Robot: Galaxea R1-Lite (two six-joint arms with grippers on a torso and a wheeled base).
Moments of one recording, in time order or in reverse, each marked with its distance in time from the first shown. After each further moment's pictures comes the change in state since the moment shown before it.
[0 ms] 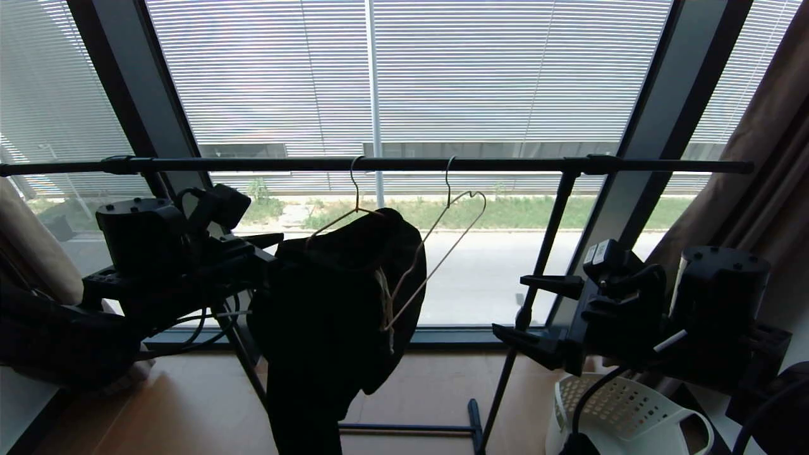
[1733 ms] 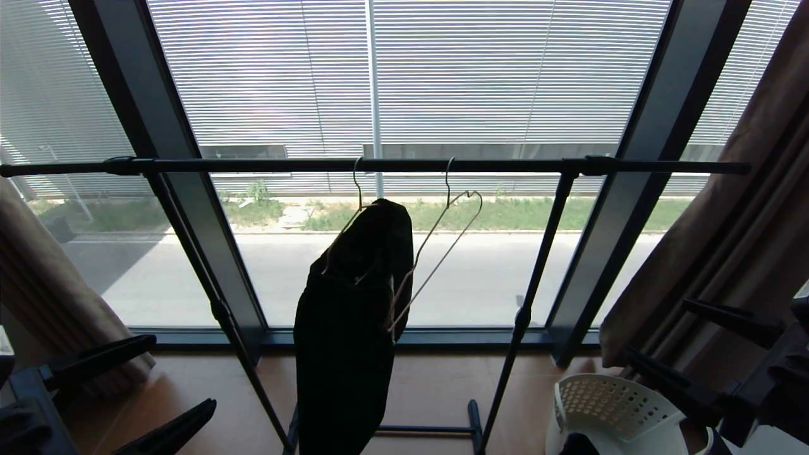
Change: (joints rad) left arm 0.001 -0.925 0.514 0.441 0.045 0.138; right arm 0.000 -0.680 0.217 0.431 -0.471 0.021
